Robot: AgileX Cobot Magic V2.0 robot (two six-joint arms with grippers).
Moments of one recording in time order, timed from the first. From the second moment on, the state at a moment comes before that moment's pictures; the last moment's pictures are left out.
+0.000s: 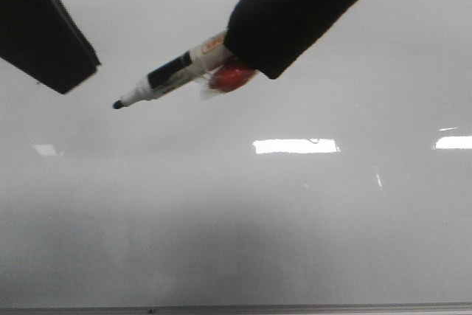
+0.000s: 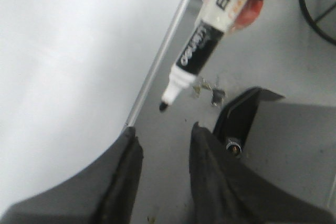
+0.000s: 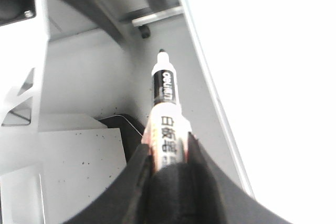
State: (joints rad) left arm -0.63 1.11 -0.93 -0.36 0.90 0.66; right arm 0.57 1.32 -1.07 0.64 0.90 -0.88
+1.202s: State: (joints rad) left arm -0.50 0.23 -0.41 -0.51 0.57 0.62; right arm 0.45 1.65 -1.20 0.96 0.41 -0.93
